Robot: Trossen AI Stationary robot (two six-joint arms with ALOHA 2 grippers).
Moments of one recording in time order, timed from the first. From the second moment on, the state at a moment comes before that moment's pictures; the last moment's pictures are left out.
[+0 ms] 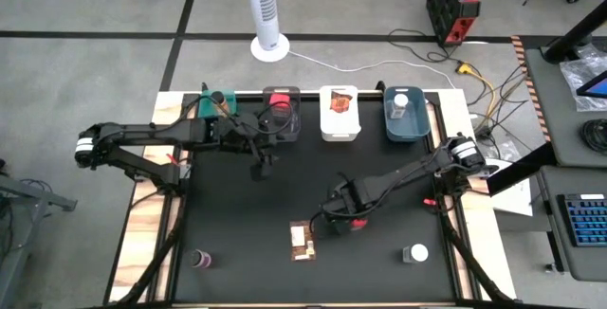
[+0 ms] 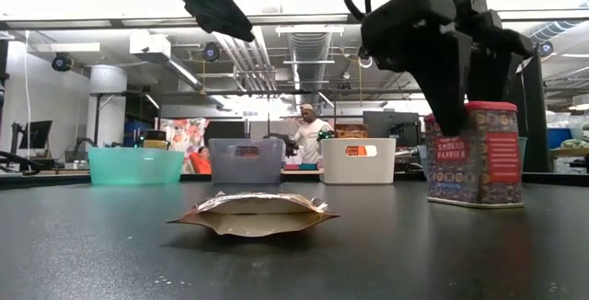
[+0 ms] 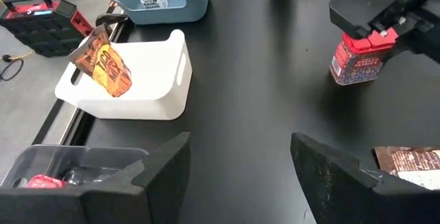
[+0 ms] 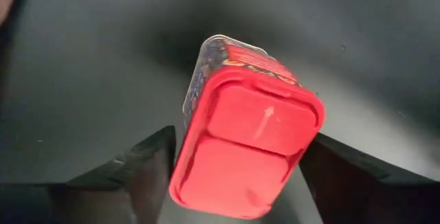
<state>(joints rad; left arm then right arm) 0.11 1.25 1.07 -0.45 -0.09 0.12 0.29 1.91 1.45 -1.15 -0.09 1.26</state>
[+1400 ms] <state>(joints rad) 0.01 1.25 0.78 0.11 0.26 0.01 0.19 1.74 1.51 -0.96 0.41 0.11</state>
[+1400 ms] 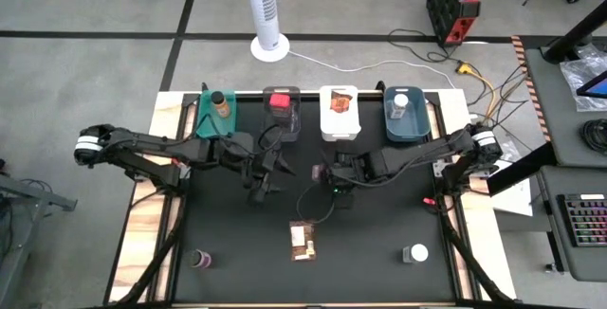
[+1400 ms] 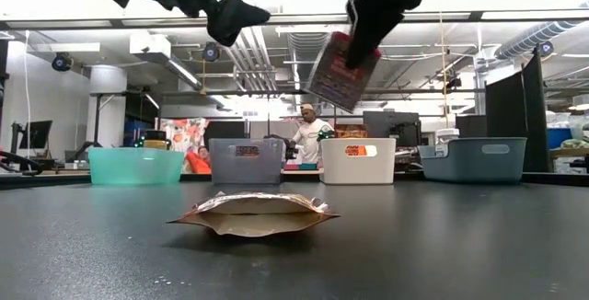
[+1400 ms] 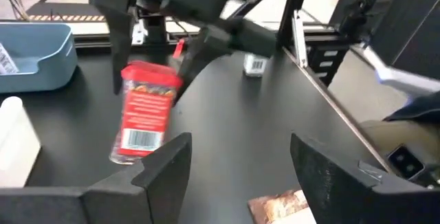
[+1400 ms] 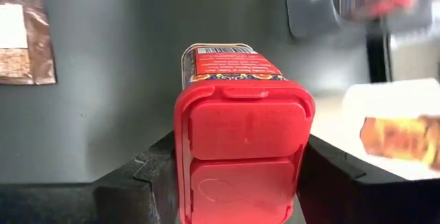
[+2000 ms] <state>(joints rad) 0.01 1.48 0.77 0.31 0.05 0.12 0.18 1.75 1.51 -0.85 0.42 -0.08</state>
